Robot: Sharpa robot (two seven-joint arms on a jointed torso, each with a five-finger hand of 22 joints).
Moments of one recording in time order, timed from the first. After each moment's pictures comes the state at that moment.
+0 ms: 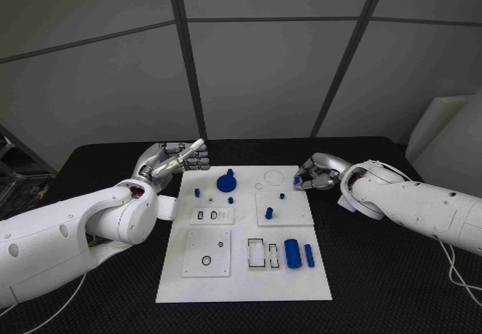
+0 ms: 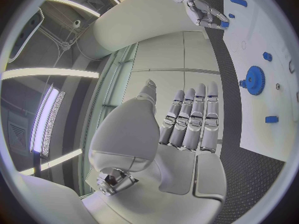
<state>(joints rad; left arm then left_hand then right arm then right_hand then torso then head) 1.11 -0.92 0.07 1.61 -0.10 -0.44 0.40 1.32 -0.03 -0.02 0.19 0.08 0.96 0.23 0.08 0.07 1.02 0.18 0.08 0.07 1.04 0.14 0.13 0.12 0.20 0.85 0.24 0.37 0.15 1.18 -0.74 -0.02 1.16 -1.23 -0.25 0.06 1.45 0.00 0.03 0.11 0.27 1.06 0.13 0.11 0.08 1.47 0.05 1.49 1.31 1.47 -0.01 1.55 1.31 0.05 1.42 0.10 1.47 1.31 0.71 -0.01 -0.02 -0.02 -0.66</state>
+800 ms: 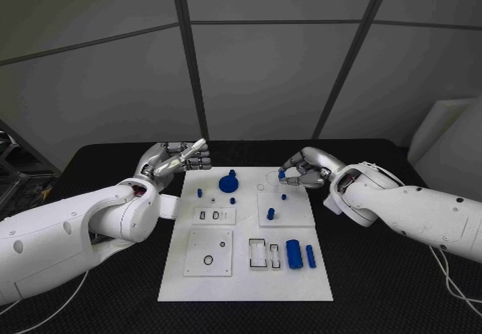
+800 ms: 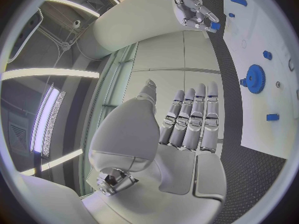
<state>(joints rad) 1.11 -0.92 0.07 1.61 -0.10 -0.44 0.40 1.32 -0.03 -0.02 0.19 0.08 0.96 0.23 0.08 0.07 1.02 0.18 0.08 0.07 1.04 0.14 0.13 0.12 0.20 0.85 0.25 0.37 0.15 1.18 -0.77 0.00 1.38 -1.19 -0.39 0.02 1.47 0.02 0.12 0.08 0.25 1.09 0.13 0.12 0.08 1.47 0.04 1.50 1.31 1.46 -0.03 1.55 1.31 0.05 1.43 0.08 1.47 1.31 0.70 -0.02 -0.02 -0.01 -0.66</state>
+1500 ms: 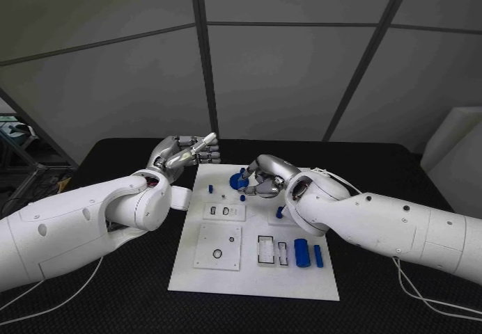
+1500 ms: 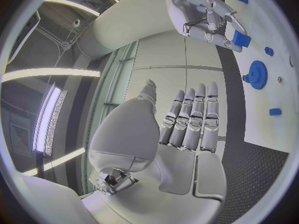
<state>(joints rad) 1.11 -0.89 0.07 1.57 -0.10 -0.44 0.39 1.32 -0.03 -0.02 0.19 0.08 0.96 0.23 0.08 0.07 1.02 0.18 0.08 0.07 1.04 0.14 0.12 0.12 0.20 0.85 0.24 0.37 0.15 1.15 -0.53 -0.01 1.42 -1.32 -0.40 -0.19 1.43 0.01 0.13 0.08 0.29 1.09 0.13 0.12 0.08 1.46 0.03 1.50 1.31 1.46 -0.03 1.55 1.31 0.05 1.43 0.08 1.47 1.31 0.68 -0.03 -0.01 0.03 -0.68</state>
